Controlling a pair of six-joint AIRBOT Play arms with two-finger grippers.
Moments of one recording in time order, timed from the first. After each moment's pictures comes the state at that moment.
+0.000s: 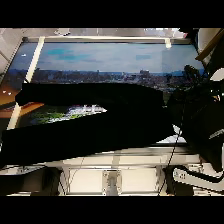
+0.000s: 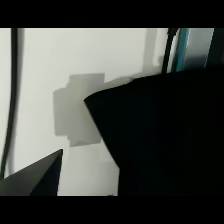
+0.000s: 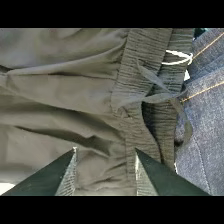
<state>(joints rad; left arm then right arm) 1.64 -1.14 0.73 1.28 -1.05 -1.40 -0.24 -1.30 1.29 -1.21 1.45 1.29</state>
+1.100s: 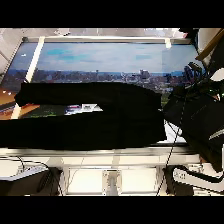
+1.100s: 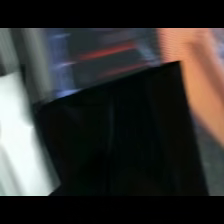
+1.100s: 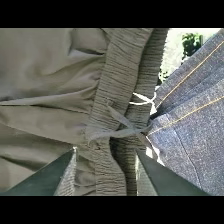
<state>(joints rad) 1.24 -1.27 0.95 1.11 -0.84 -1.37 -0.24 -1.30 1.28 -1.22 1.37 1.35</state>
